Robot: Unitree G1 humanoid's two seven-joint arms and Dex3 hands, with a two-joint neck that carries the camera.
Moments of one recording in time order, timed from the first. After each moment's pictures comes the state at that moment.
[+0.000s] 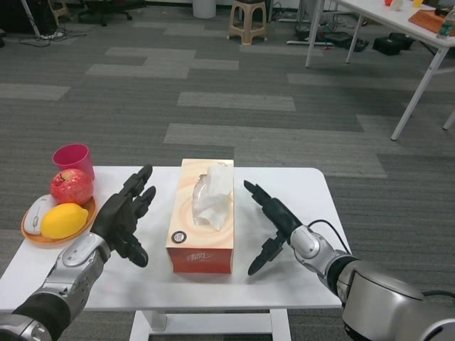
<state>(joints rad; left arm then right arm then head) -0.48 0.28 -0.39 0.90 -0.51 -0.48 -0.29 -0.63 -0.27 0.93 1.32 0.38 -0.69 -0.18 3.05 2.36</state>
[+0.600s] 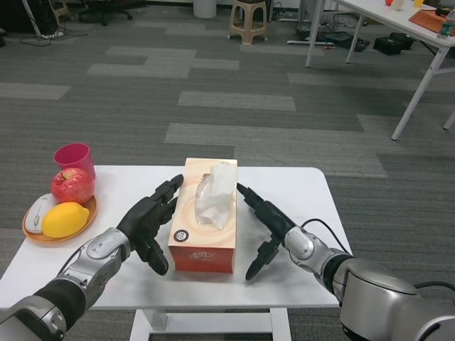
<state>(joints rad) -0.57 0.25 -0.62 0.98 -0.51 -0.45 -0.30 -0.65 -0.26 1.02 1.33 0.38 -0.68 -0.19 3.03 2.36</state>
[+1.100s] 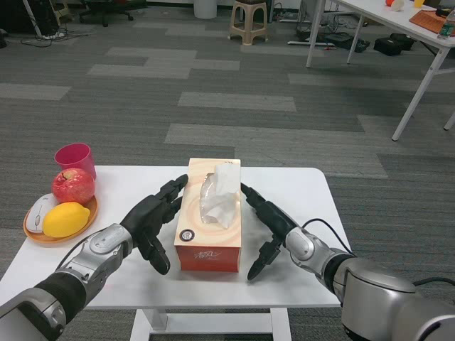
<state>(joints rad) -0.61 0.26 -0.68 0.98 -0.52 -0.43 -0.29 -0.65 -0.26 1.06 1.34 0.38 -0.68 -0.21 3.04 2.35</state>
